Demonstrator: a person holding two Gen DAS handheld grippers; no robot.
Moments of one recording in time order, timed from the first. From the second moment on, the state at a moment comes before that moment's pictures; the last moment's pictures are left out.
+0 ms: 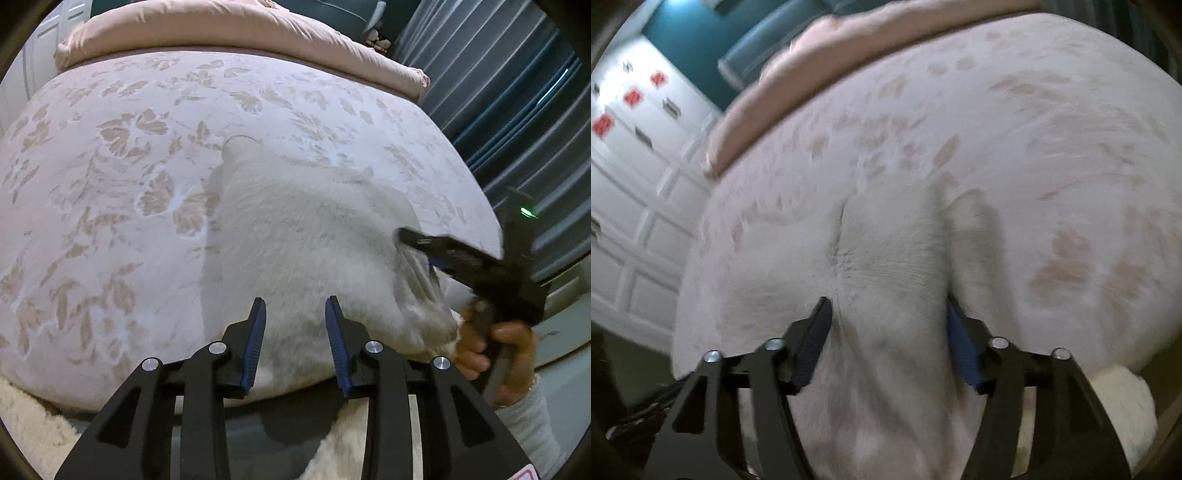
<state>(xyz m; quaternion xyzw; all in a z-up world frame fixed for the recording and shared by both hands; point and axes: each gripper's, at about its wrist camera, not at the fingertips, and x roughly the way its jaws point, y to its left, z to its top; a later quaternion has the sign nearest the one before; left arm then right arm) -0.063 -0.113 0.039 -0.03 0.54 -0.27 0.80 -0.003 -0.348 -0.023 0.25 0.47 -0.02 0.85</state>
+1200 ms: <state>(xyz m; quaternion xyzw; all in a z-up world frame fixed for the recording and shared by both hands) -0.052 -0.160 -0.001 0.07 0.55 -0.22 0.80 -0.052 -0.298 -0.010 0.13 0.51 -0.05 0.85</state>
